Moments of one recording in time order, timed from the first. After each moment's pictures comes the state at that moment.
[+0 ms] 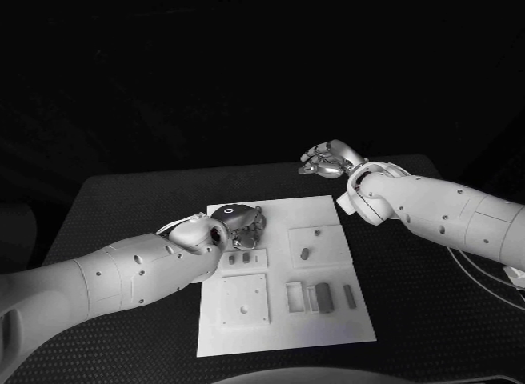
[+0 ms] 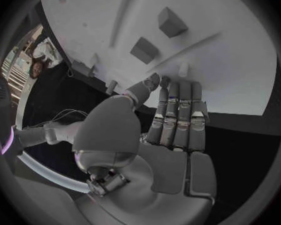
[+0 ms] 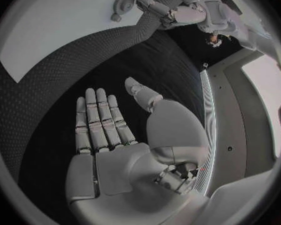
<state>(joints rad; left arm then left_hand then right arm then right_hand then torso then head) 1.12 -0.43 -0.21 1.14 -1.51 -0.34 -0.08 1.19 -0.12 0.56 -0.29 0.05 0.89 0.14 0.28 0.52 1.08 0.12 0.24 0.18 0.87 0.09 0.82 0.35 0.01 0.94 -0.01 0.07 1.05 1.20 -0.62 -0.08 1.07 -0.81 -0.44 0.14 1.06 -0.08 0.63 -0.28 0.05 0.74 0.19 0.22 0.53 0.91 0.18 0.31 0.22 0.78 0.17 0.47 0.38 0.13 0.47 0.20 0.32 1.08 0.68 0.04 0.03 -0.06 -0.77</state>
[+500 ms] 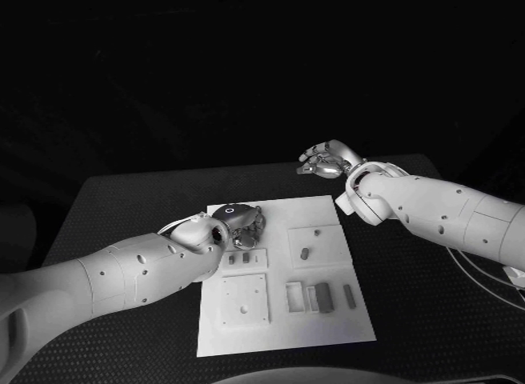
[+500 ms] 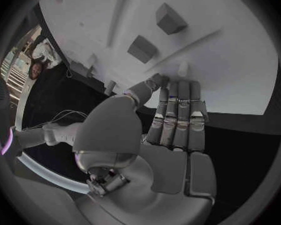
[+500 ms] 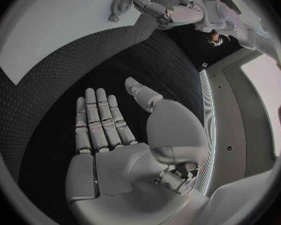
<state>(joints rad) 1.12 -0.42 -0.21 1.11 -1.51 -0.33 -0.07 1.20 -0.11 0.58 -0.29 0.05 0.90 0.15 0.28 0.52 1.09 0.12 0.23 0.18 0.88 0.08 0.82 0.35 0.02 0.95 -0.02 0.08 1.05 1.20 -0.62 -0.08 1.08 -0.80 -0.44 0.14 1.06 -0.08 0.63 -0.28 0.05 0.74 0.19 0.22 0.53 0.92 0.18 0.31 0.21 0.79 0.18 0.46 0.38 0.13 0.47 0.20 0.32 1.08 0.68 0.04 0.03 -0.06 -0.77</state>
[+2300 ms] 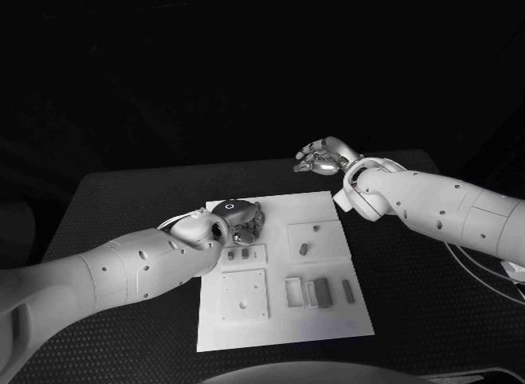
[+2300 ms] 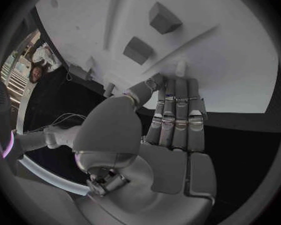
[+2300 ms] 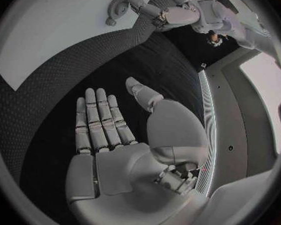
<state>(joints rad) 1.12 -0.40 -0.22 1.09 -1.53 -0.33 -0.06 1.21 -0.09 0.61 -0.29 0.05 0.98 0.13 0.31 0.50 1.20 0.09 0.18 0.19 0.97 0.03 0.82 0.43 0.02 1.04 -0.06 0.08 1.06 1.20 -0.62 -0.08 1.09 -0.80 -0.41 0.14 1.06 -0.08 0.62 -0.28 0.05 0.74 0.19 0.23 0.52 0.92 0.18 0.30 0.19 0.79 0.17 0.45 0.38 0.13 0.47 0.20 0.30 1.08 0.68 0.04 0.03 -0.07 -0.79</state>
